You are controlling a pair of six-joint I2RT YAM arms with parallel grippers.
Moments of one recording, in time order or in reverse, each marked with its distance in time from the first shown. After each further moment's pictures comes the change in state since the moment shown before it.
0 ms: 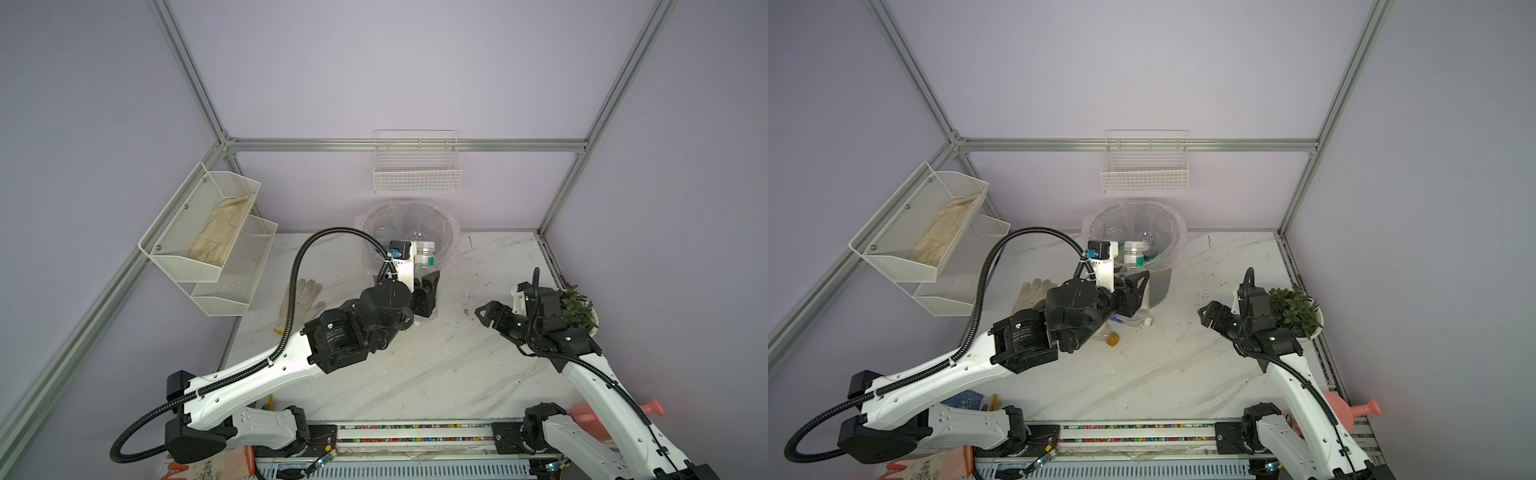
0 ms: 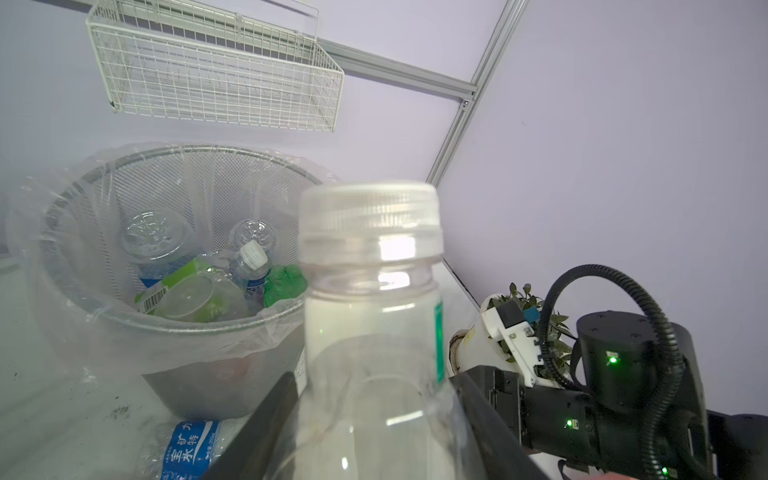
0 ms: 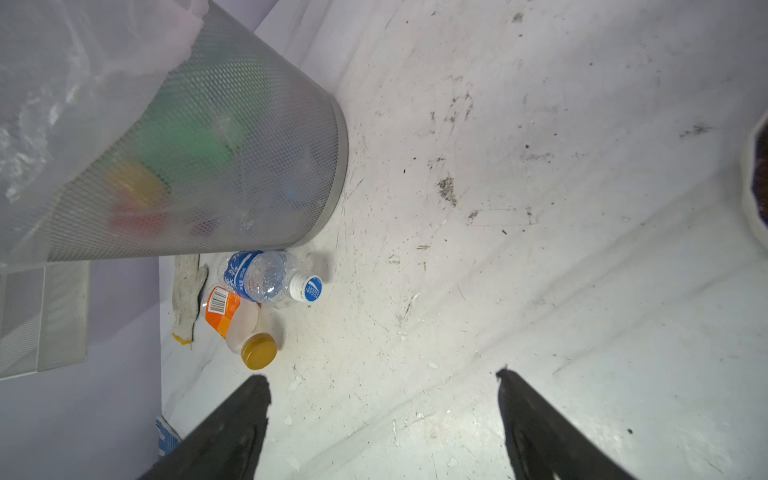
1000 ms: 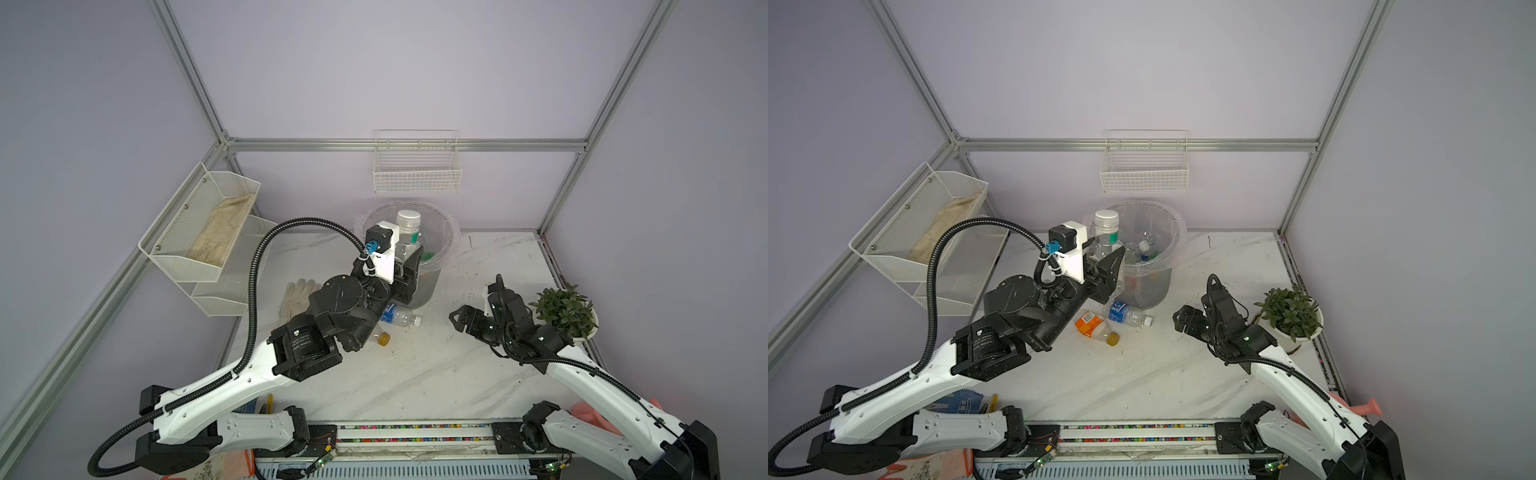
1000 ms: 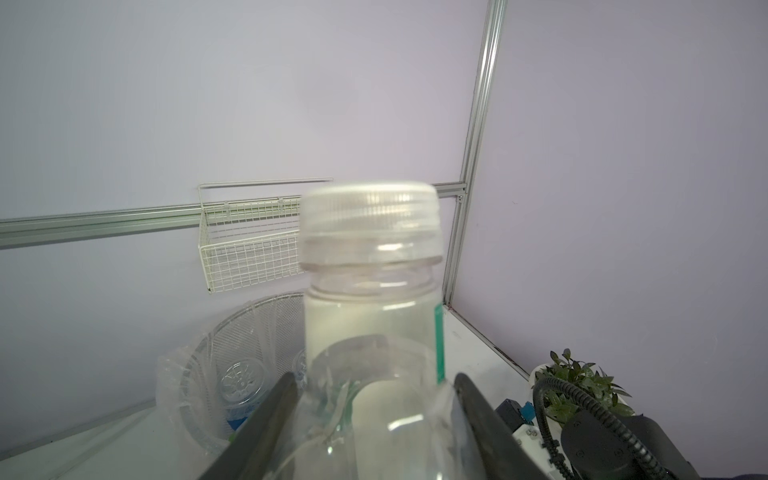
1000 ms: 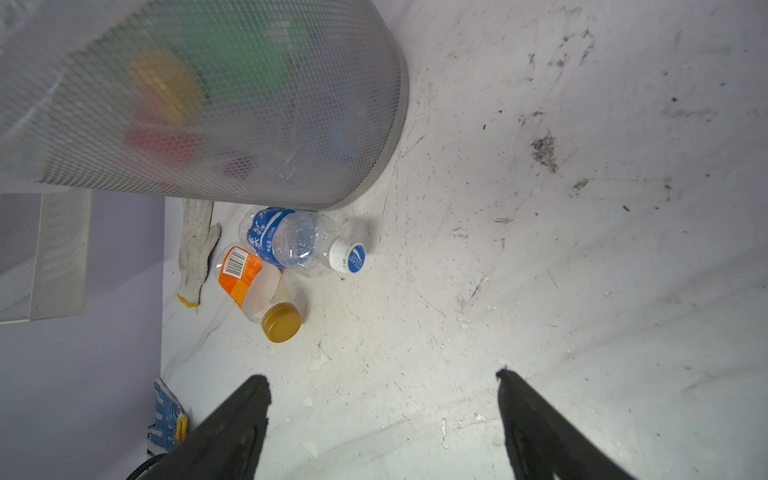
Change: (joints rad) left arm 0.000 -0.114 0.007 0.221 -0.057 0.449; right arm 0.307 0.084 0.000 0.124 0.157 0.138
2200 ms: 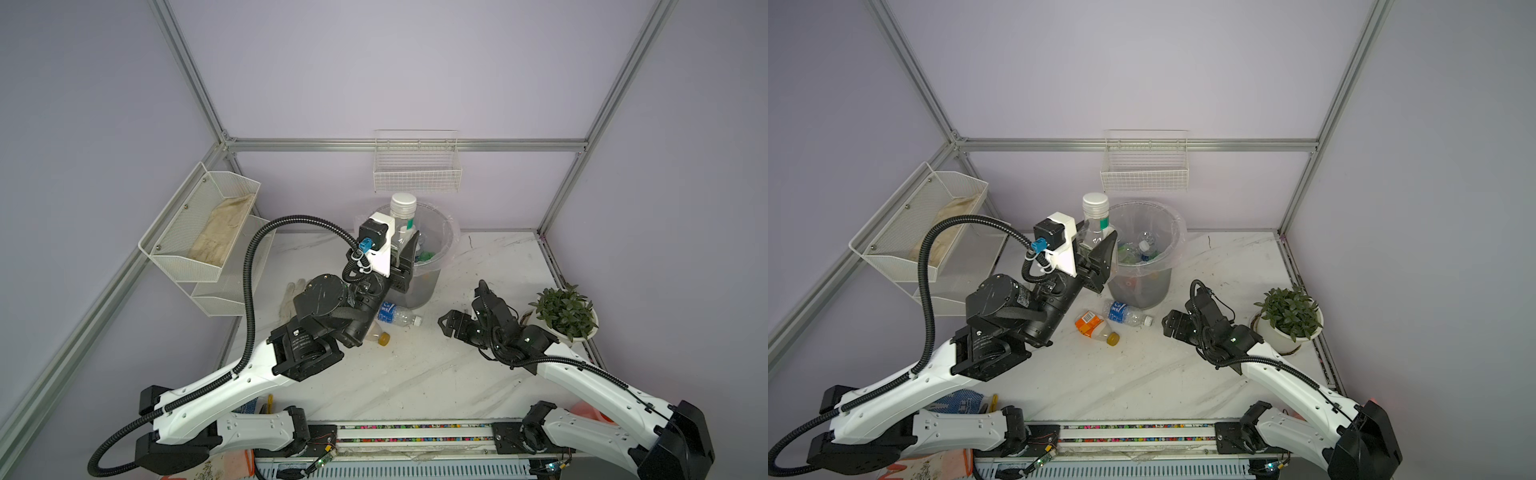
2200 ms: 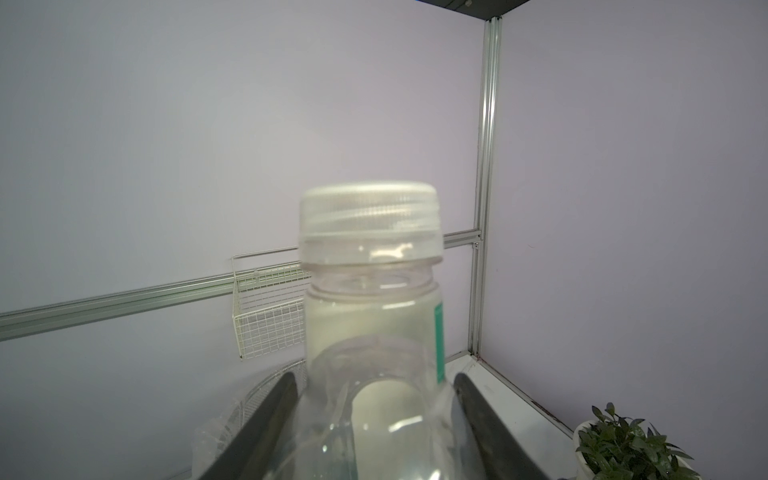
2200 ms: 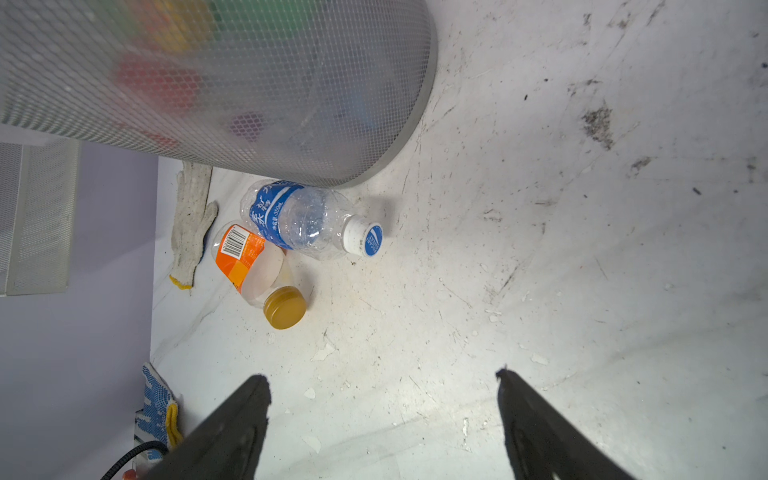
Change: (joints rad) left arm 0.011 0.024 0.000 0.191 -0.012 0.211; right arm 0.117 0.065 0.001 0.040 0.076 0.043
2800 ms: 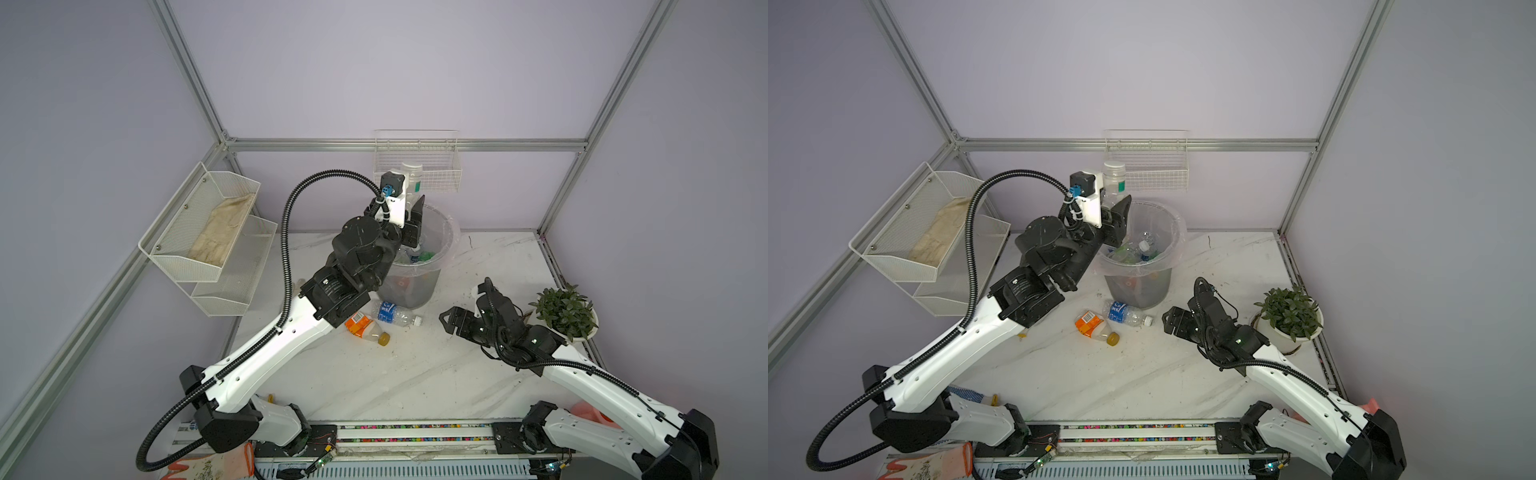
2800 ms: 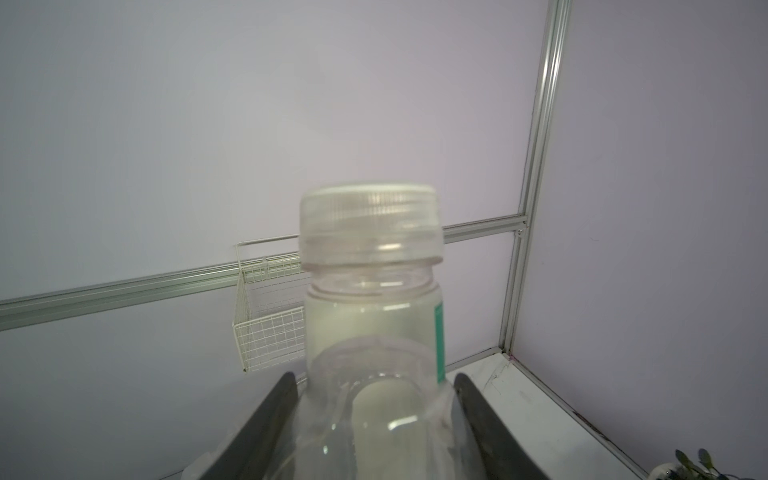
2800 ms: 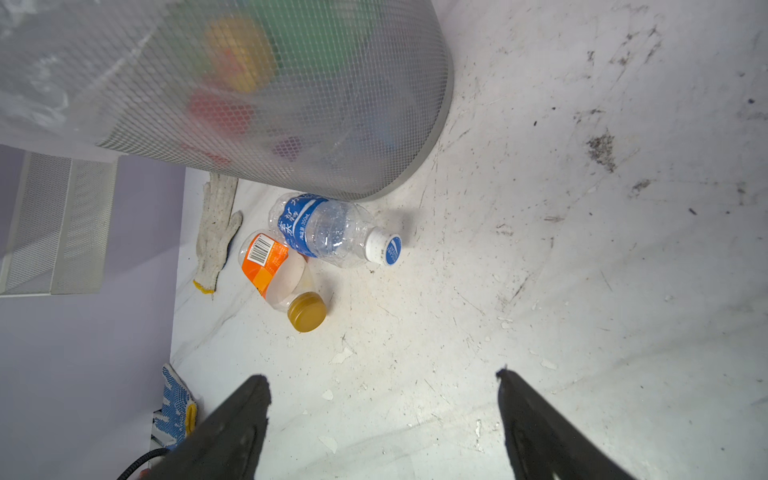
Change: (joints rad) left arm 0.315 0.328 0.324 -0.181 0.232 -0.175; right arm 0.007 -0.047 0.041 -0.024 0.018 0.000
